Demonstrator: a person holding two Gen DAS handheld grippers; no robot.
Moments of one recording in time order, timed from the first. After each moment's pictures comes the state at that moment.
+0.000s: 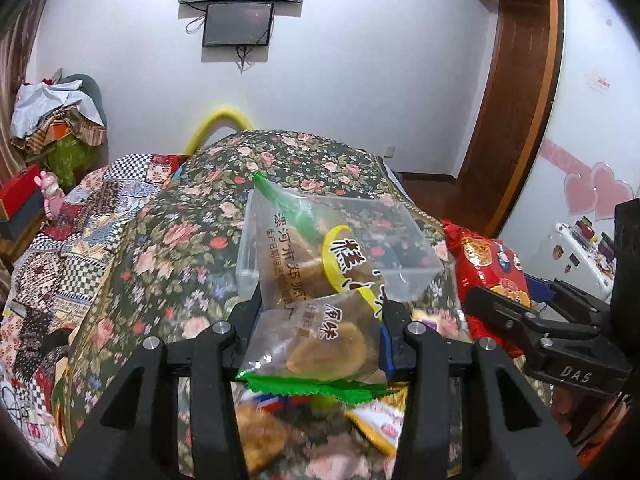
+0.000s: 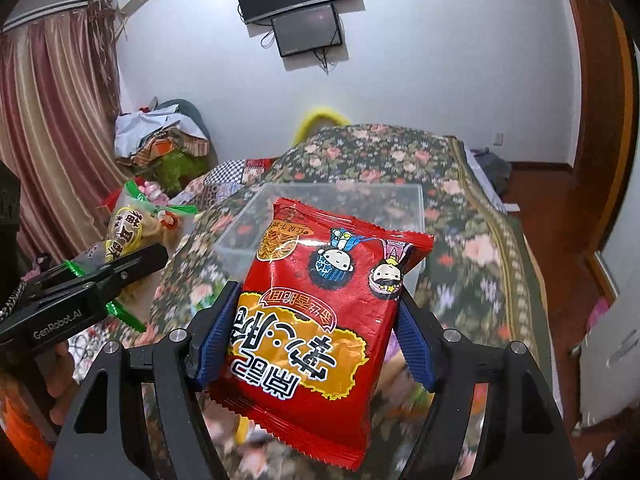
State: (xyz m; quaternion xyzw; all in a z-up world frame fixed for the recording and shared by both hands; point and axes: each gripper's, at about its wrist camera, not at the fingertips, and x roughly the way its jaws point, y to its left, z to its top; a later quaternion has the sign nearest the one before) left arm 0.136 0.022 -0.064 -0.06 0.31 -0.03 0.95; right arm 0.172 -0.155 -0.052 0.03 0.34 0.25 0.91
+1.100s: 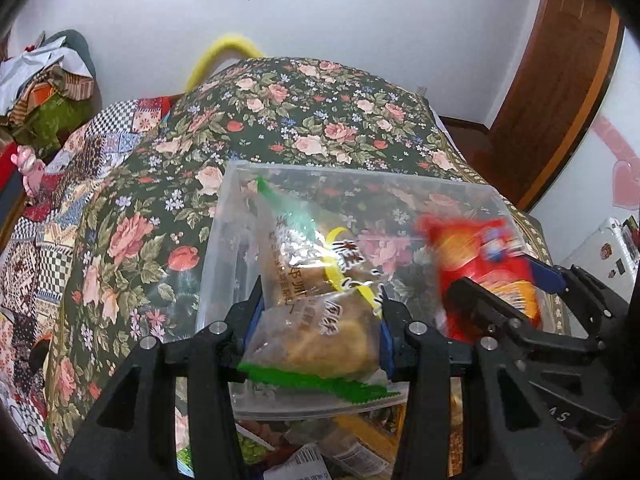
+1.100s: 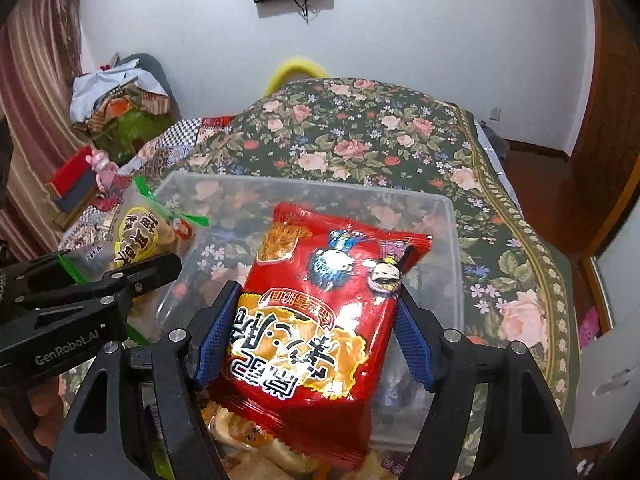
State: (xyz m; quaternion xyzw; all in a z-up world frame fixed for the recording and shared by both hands) left arm 0.313 0.039 -0.144 -0.06 0.44 0.00 0.90; right arm 0.306 -0.107 -0.108 -0.01 0.42 0.21 0.88
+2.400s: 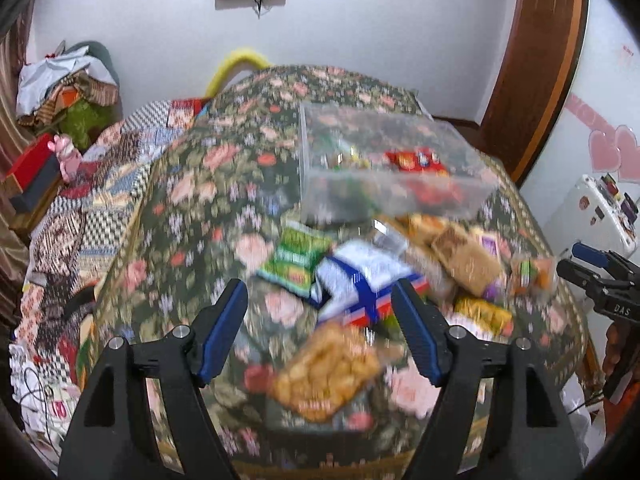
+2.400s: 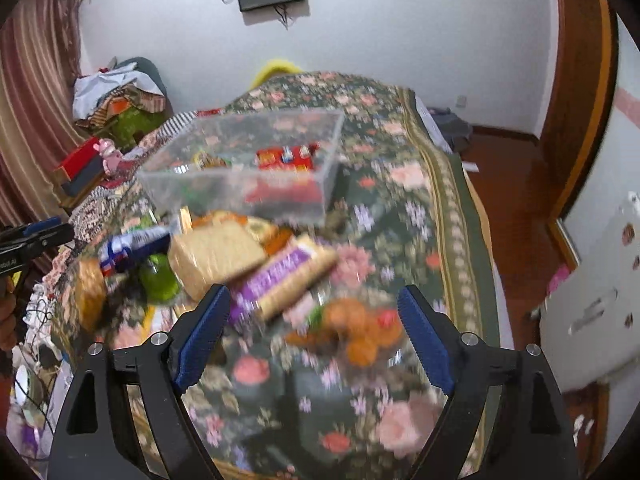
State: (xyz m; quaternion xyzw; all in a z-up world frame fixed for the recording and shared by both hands) left arm 0.108 0.070 -0.122 -0.04 0.42 0.00 0.91; right arm 0.151 -0.211 -0.095 -0.01 0.43 0.18 0.89
